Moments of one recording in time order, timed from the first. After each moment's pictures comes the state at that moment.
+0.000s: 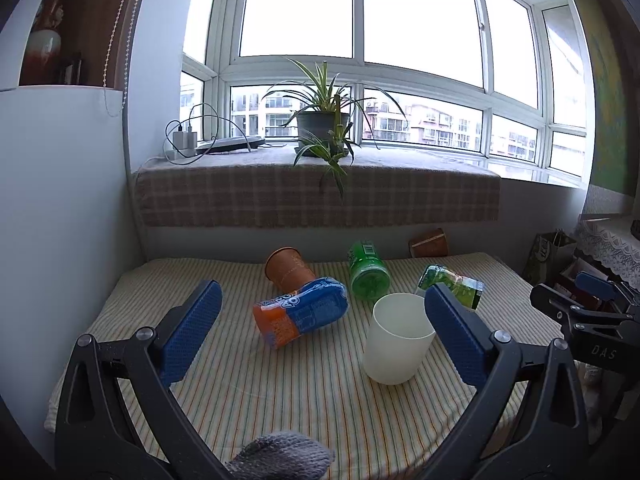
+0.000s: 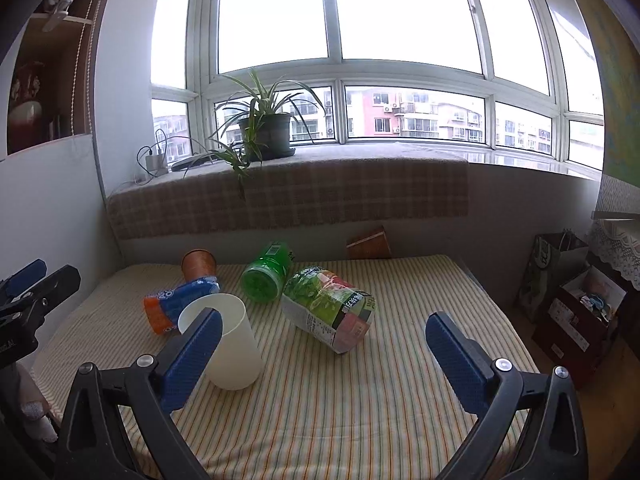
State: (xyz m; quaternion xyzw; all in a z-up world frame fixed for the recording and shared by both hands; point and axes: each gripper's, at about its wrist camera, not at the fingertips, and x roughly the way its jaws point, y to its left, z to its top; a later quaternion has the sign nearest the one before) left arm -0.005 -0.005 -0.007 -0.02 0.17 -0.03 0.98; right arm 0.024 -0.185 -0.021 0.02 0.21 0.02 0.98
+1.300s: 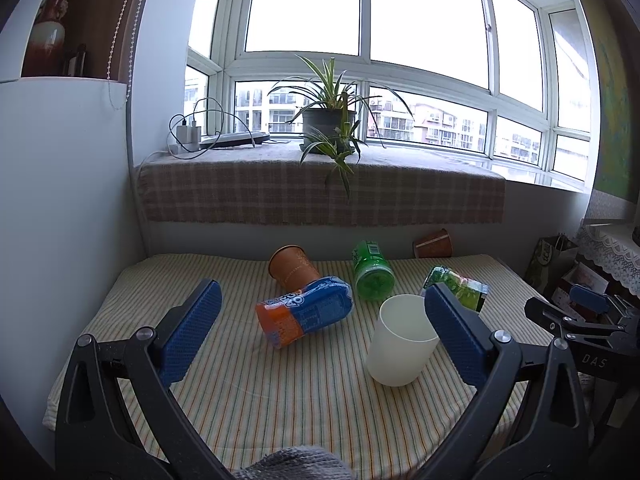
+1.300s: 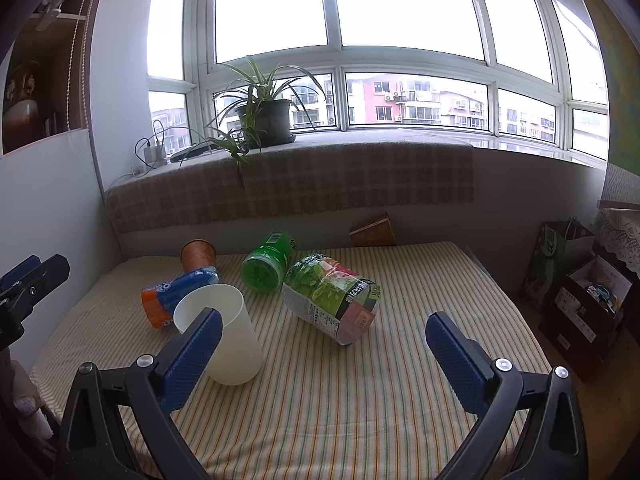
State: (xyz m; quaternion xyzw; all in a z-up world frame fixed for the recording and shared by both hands) left arm 0.000 0.002 -0.008 -0.03 0.17 -0.03 0.98; right arm 0.035 -0.185 -0.030 0.03 0.23 0.02 0.97
